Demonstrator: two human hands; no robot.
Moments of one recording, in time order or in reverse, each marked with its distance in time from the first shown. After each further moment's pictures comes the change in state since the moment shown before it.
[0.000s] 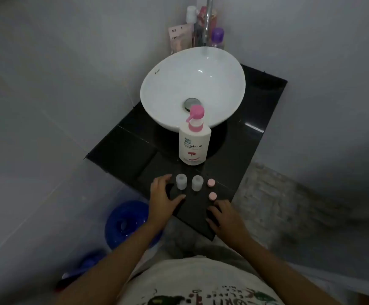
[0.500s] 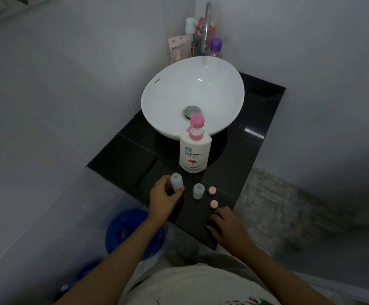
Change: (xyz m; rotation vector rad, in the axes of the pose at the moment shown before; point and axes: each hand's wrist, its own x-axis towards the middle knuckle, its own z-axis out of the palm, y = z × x) left_hand 0.023 0.028 -0.013 -0.177 -0.032 -0.113; right_hand 0.003 -0.006 -0.016 0.043 0.016 -0.016
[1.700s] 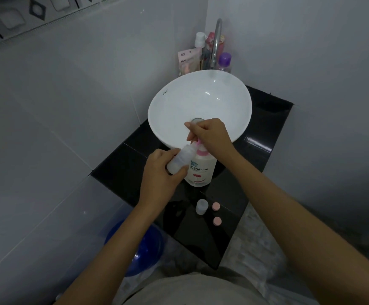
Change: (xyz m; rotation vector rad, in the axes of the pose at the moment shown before) left_hand 0.032 0.114 -0.051 0.176 0.138 0.319; right_hand 0.236 -0.046 -0.152 0.755 0.207 0.176
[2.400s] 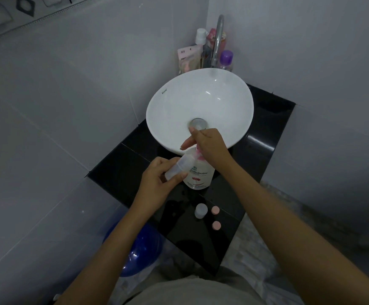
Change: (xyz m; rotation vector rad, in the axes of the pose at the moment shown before) left_hand 0.007 -0.012 -0.004 -0.268 -0.206 -0.111; right_hand -0.004 0.009 0.006 0.131 -0.085 0.155
